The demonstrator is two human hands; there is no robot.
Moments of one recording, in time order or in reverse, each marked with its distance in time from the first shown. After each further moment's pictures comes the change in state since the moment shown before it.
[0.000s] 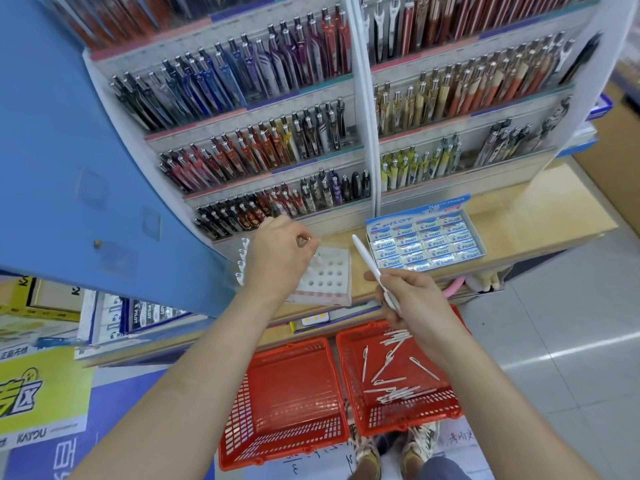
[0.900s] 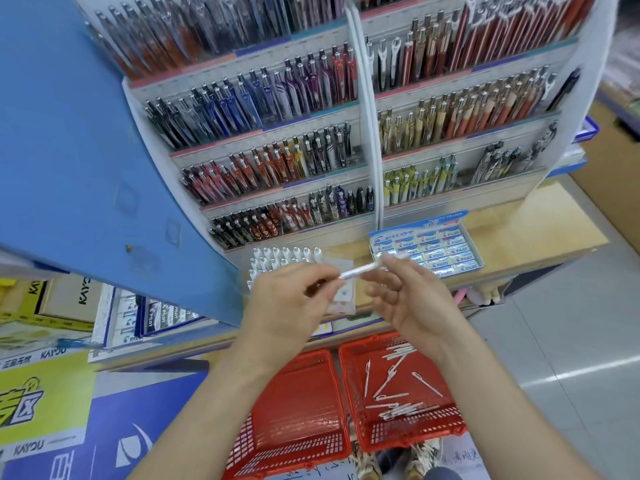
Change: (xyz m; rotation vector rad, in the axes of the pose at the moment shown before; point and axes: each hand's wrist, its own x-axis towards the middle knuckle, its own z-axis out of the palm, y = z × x) left_hand -0.065 0.047 -0.069 -0.320 0.007 0.174; right_hand -0.016 -0.031 0.011 0.485 -0.103 0.046
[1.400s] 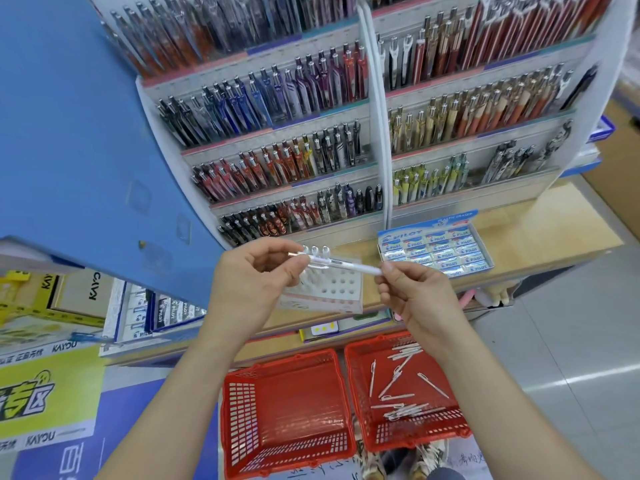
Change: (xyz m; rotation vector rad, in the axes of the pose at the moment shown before) left_hand 0.011 -0.013 -0.032 -0.417 0.102 -0.496; right_hand 0.013 0.013 -0.008 -0.090 0.041 -0.127
